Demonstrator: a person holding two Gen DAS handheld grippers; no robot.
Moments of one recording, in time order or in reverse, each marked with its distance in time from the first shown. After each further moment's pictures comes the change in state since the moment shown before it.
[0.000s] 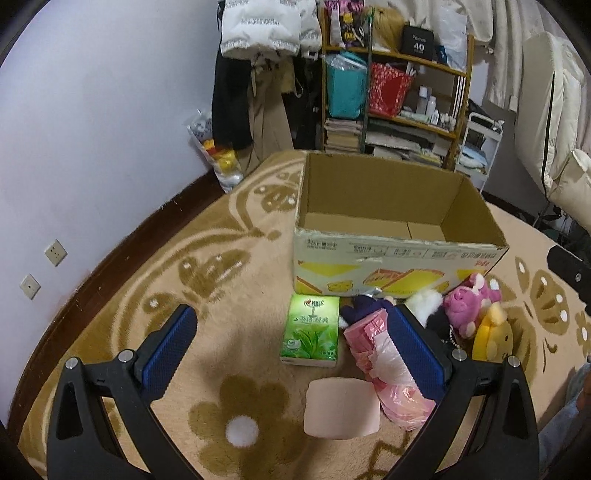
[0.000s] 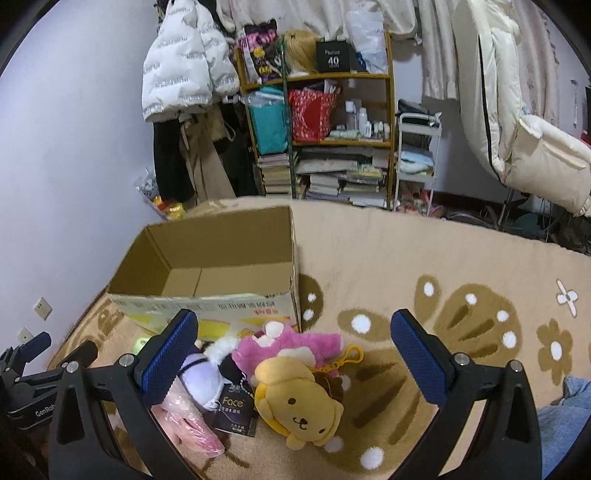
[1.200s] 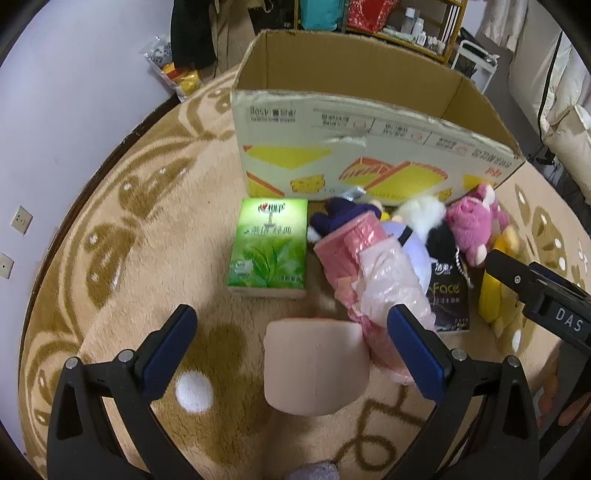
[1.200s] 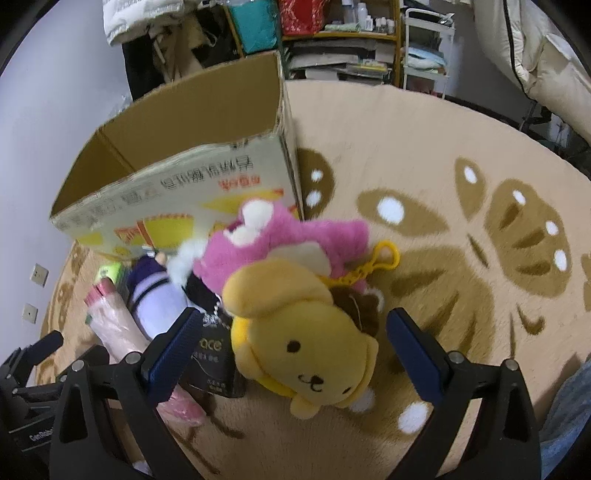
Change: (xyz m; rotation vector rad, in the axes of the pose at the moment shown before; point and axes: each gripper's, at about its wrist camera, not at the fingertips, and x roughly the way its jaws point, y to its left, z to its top) left arm 0.061 -0.023 -0.034 0.050 0.336 -0.091; right arm 0.094 -0.006 -0.050 0.062 0.398 0.008
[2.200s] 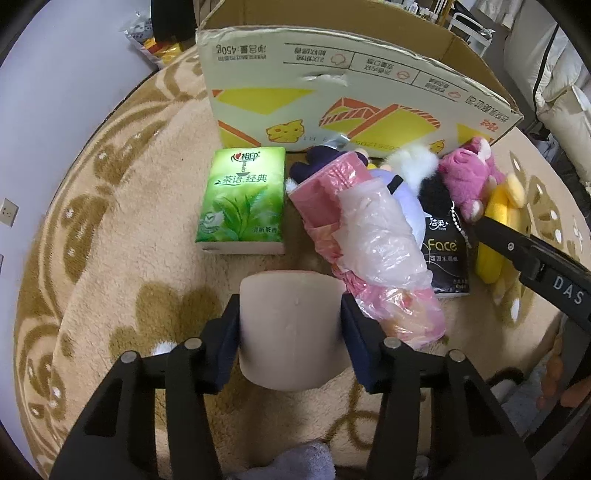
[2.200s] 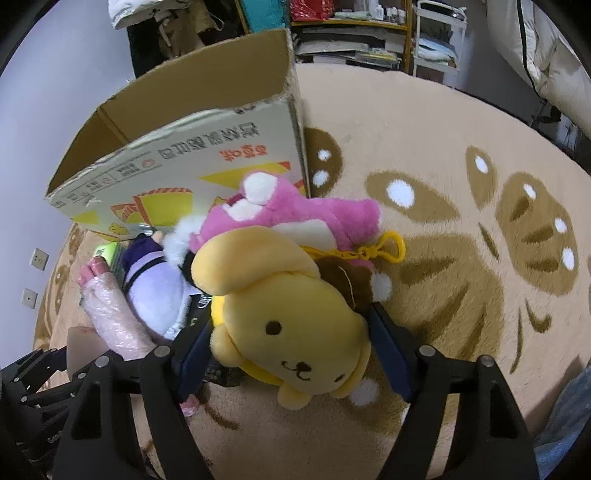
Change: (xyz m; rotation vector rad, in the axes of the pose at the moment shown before) left arm 0.019 -0.003 -0.014 0.029 0.116 -0.049; right arm 0.015 0.015 -0.008 -0.033 0.035 0.014
